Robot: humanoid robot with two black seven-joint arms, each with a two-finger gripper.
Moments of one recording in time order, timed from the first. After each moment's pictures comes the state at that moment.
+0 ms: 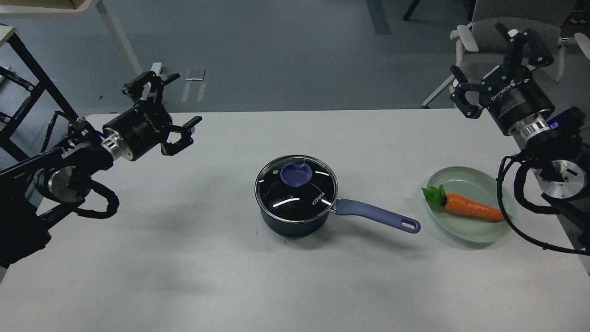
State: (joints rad) left arm -0.77 0.63 -0.42 -1.03 -0.12 -0.37 -0.21; right arm 0.70 -0.70 0.58 1.18 0.09 0.21 0.44
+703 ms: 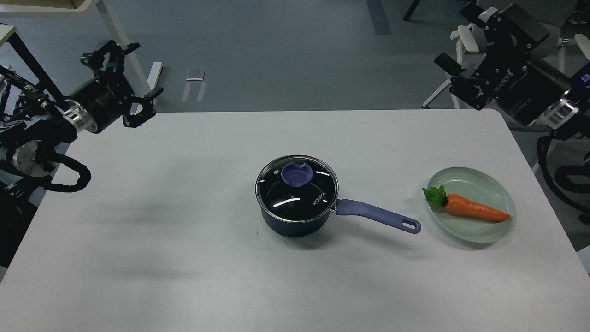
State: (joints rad) left arm -0.88 0.68 -0.40 -0.89 -0.03 -0.41 -0.22; right arm 0.80 -0.94 0.58 1.46 -0.51 0.30 0.45
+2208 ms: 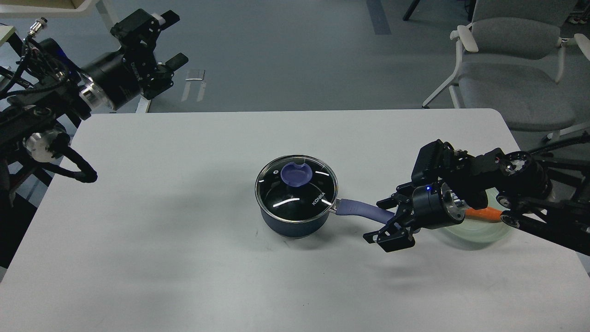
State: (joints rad) left arm -0.97 0.67 -0.40 -0.96 0.47 -0.38 -0.47; right arm 1.05 -0.70 0.02 1.39 -1.99 0.37 0.49
